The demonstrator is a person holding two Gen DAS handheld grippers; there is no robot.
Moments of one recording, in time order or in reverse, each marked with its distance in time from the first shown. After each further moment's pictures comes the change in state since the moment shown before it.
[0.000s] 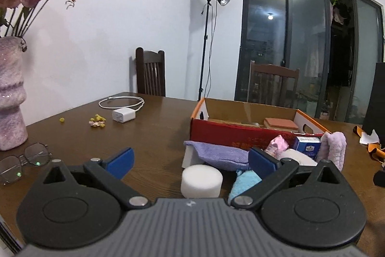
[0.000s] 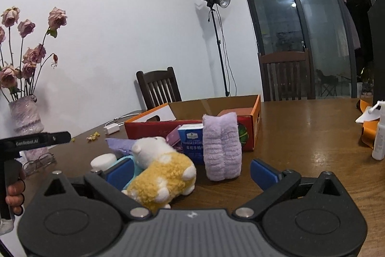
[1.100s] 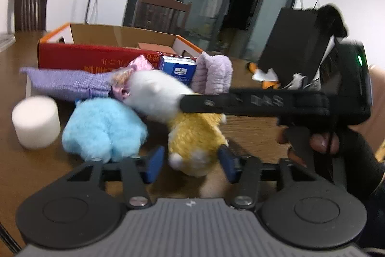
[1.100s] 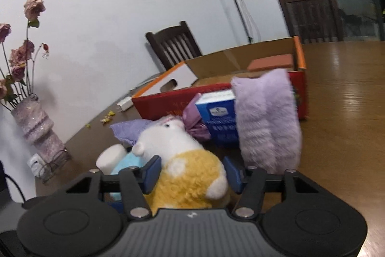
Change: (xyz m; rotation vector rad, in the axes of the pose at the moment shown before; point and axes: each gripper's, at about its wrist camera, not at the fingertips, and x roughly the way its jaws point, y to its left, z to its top) left arm 0.046 -0.070 -0.041 0.028 0.350 -0.618; right arm 0.107 -0.003 0.017 0.157 0.269 0.139
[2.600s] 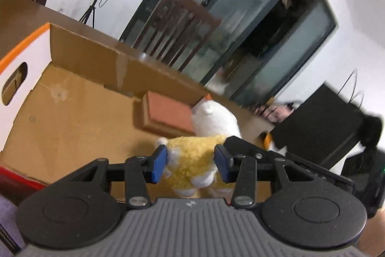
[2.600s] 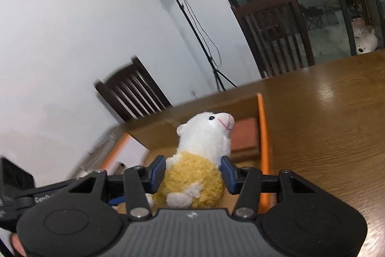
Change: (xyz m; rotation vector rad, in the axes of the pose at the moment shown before) left arm 0.149 0.102 0.182 -0.310 0.034 -0.071; right arm 0.081 -0.080 0.154 0.169 -0.064 -0.127
